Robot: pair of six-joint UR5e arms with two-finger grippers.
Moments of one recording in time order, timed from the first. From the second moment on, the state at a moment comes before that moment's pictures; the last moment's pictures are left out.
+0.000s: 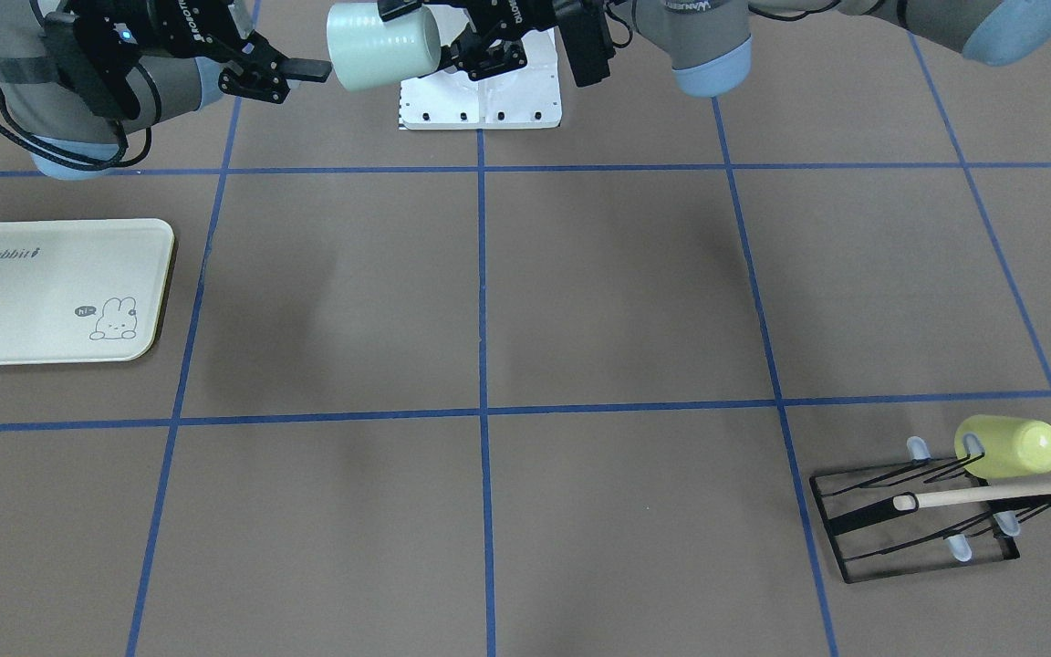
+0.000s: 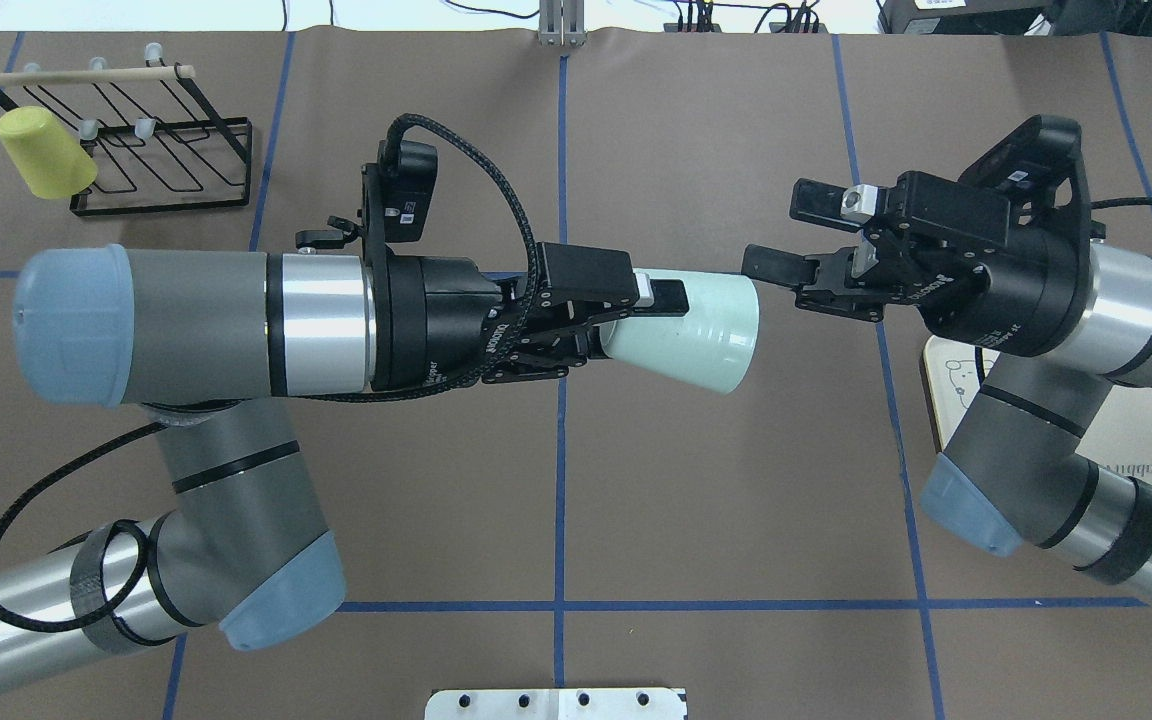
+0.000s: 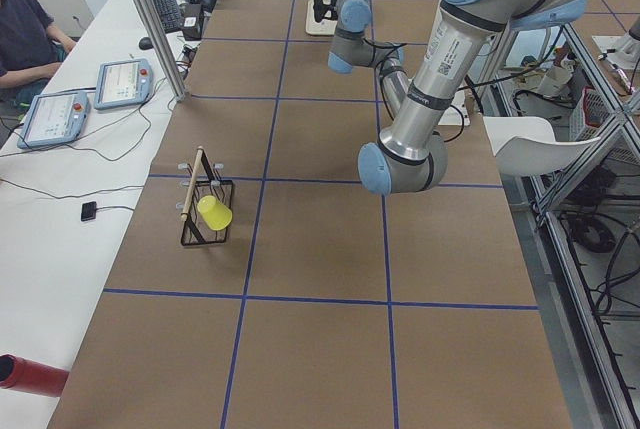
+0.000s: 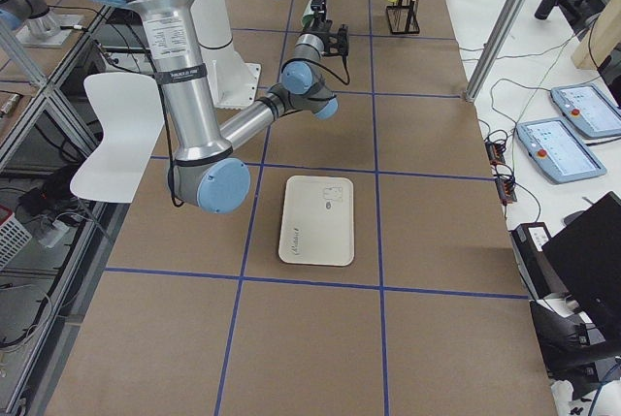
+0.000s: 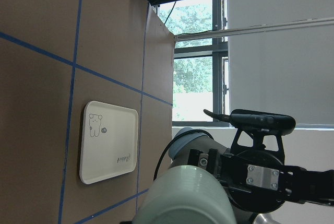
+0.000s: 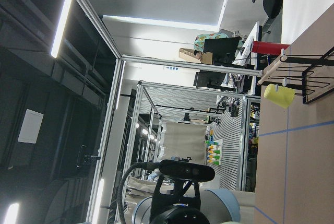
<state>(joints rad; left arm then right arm) -0.51 -2.19 -1.85 -2.73 -1.86 -1.82 0.69 -1.29 1.80 0.33 1.80 1.93</state>
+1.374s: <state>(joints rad) -0.52 -2.20 -1.85 -2.73 -1.86 -1.83 0.68 -1.45 1.90 0.34 1.83 1.93</state>
